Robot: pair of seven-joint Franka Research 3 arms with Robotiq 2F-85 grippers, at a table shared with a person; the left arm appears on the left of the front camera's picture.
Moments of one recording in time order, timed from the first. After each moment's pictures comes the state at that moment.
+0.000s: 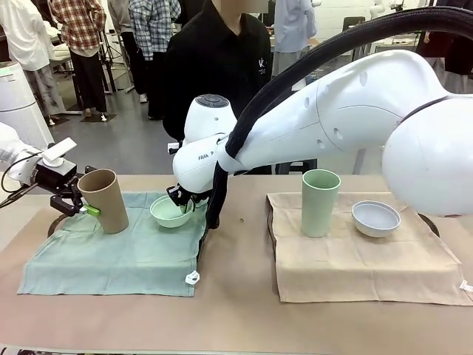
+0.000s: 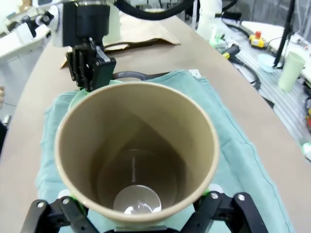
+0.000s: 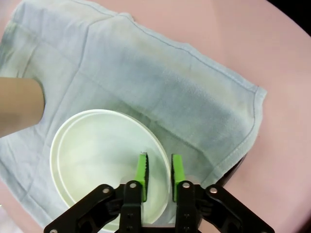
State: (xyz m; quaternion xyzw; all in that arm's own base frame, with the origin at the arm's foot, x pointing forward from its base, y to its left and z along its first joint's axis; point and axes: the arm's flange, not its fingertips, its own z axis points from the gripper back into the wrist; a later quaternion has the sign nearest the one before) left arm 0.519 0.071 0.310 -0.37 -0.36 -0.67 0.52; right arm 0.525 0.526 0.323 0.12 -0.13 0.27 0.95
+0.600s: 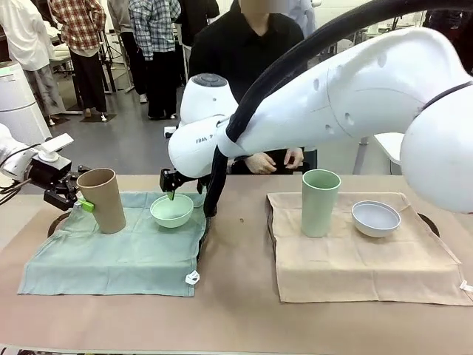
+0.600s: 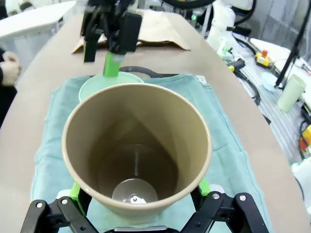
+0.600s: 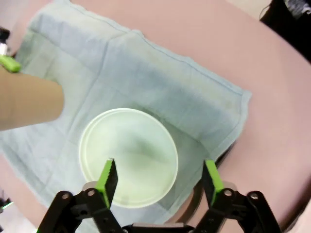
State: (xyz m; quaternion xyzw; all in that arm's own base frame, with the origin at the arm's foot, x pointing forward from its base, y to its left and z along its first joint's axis) left arm 0.525 0.089 0.314 -0.39 -0.33 -0.62 0.59; right arm 0.514 0.526 0.378 0.12 -0.15 0.27 0.95
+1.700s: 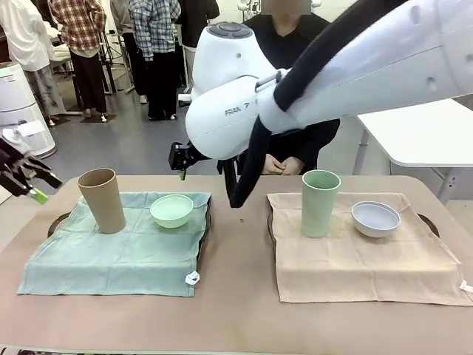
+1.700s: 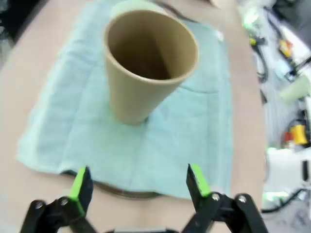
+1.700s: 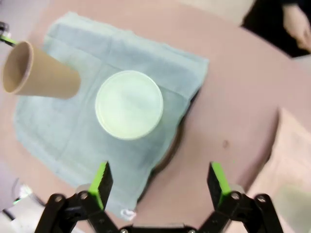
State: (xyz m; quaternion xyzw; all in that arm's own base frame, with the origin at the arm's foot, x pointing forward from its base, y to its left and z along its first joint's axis) left arm 0.490 0.156 0.401 -0.24 -0.21 -0.57 0.76; right arm 0.437 0.467 0.472 0.09 -0.18 0.21 0.96
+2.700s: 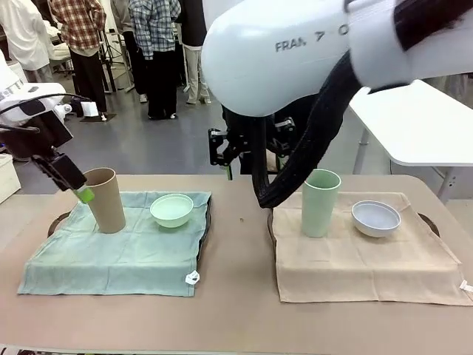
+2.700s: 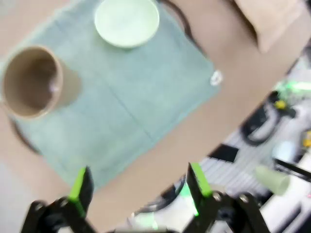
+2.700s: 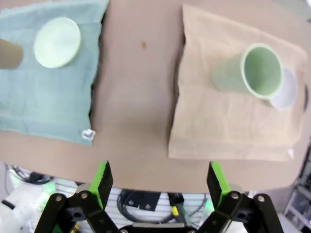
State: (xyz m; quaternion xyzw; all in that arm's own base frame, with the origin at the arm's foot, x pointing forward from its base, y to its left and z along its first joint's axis) left arm 0.342 -0.058 0.515 -0.08 -0.09 -0.32 0.94; right arm 0.329 0.387 0.554 -0.04 -0.11 0.06 0.99
